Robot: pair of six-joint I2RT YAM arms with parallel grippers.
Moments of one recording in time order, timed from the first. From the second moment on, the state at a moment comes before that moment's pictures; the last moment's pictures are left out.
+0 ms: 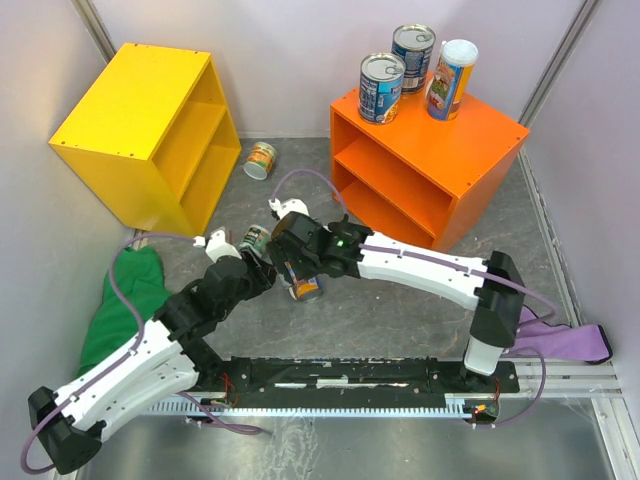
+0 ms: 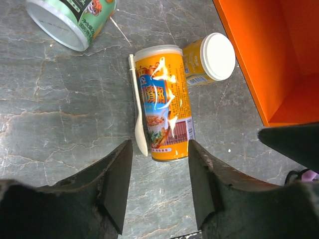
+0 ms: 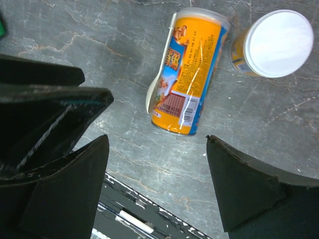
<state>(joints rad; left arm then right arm) -0.75 0.66 0.54 -0.48 -0.39 -0.96 1.14 1.74 1.59 -0.76 0.29 0.51</state>
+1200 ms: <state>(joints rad) -0.75 0.44 0.54 -0.65 -0.38 -0.98 0.96 2.05 1.76 -0.74 0.16 0.55</state>
